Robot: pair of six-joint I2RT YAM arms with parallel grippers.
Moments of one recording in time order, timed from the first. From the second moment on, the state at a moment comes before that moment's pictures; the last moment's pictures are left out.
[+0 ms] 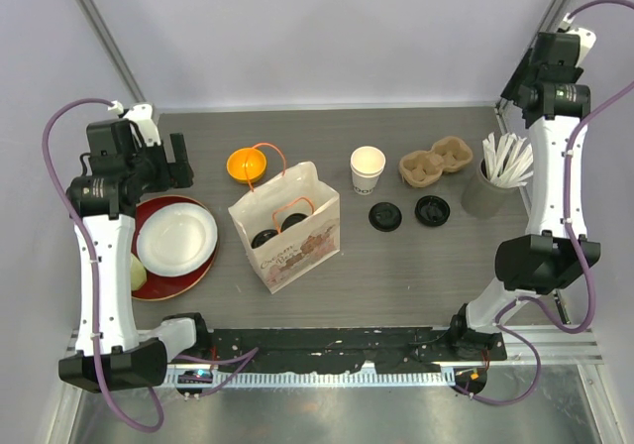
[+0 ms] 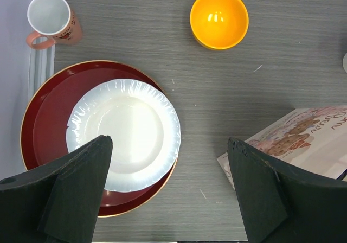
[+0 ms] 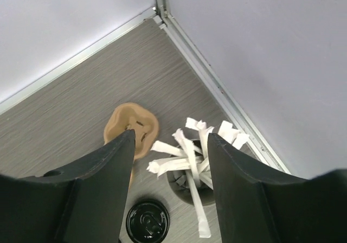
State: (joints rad) left arm 0.11 1.13 1.50 -1.03 0.09 -0.03; right arm -0.14 1.67 2.02 -0.87 0.39 0.25
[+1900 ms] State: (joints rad) left arm 0.11 1.16 1.50 -1.02 0.15 -0.05; right arm -0.23 1.92 2.03 -1.14 0.26 0.15
